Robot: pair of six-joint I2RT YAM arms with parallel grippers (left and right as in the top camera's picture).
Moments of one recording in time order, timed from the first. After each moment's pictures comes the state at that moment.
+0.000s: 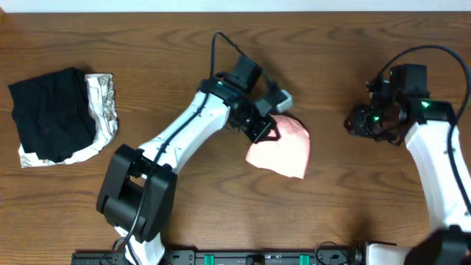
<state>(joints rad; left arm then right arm) -0.54 1.89 1.44 -0.84 0.69 0.26 -0.07 1.48 1.16 -0.93 -0.25 0.14</state>
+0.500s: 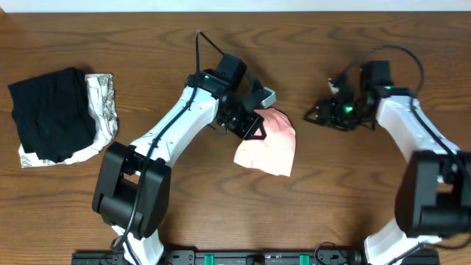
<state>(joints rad) -0.47 1.89 1.44 -0.94 0.66 0.22 0.00 1.82 1.16 -0.67 -0.66 0.12</state>
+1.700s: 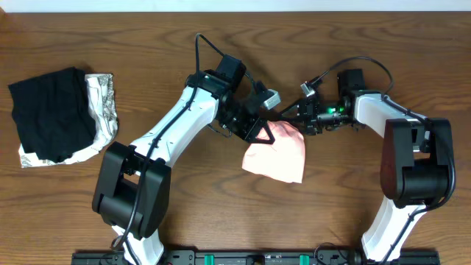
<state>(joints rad) -0.47 1.89 1.44 -0.96 0.86 0.23 0.05 2.03 1.16 -0.54 -1.20 0.18</state>
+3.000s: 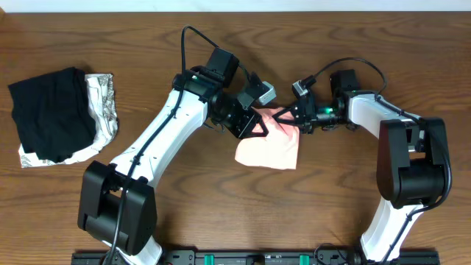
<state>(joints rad) -0.45 1.79 1.44 -0.96 0.75 0.27 0.09 2.03 1.16 -0.53 -1.46 0.17</state>
